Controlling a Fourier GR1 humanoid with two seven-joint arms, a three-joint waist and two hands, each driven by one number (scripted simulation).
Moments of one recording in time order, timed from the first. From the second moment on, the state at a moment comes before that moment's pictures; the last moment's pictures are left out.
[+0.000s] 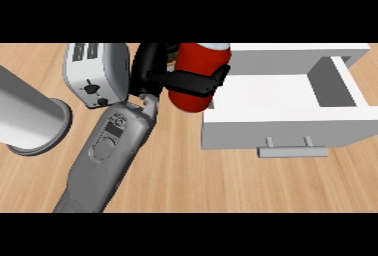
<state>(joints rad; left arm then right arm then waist) -0.81 0.00 -0.17 -1.29 0.00 0.37 0.23 0.30 -0.04 -0.31 -2.21 -0.16 0.23 0.11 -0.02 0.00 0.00</state>
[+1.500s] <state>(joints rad) -1.46 0.00 -0.33 -0.58 0.32 0.57 0.15 0.20 -0.05 -0.29 -2.17 -0.12 0.21 0.16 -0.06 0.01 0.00</state>
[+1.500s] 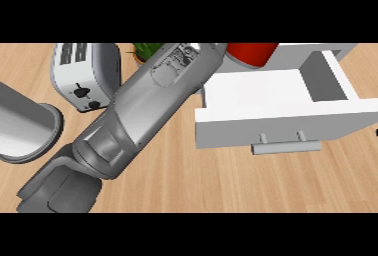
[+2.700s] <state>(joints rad) -1.45 0.00 -0.57 -0.38 0.48 0.66 -0.02 0.11 -0.06 -0.27 -2.10 -0.10 0.20 0.13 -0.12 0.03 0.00</state>
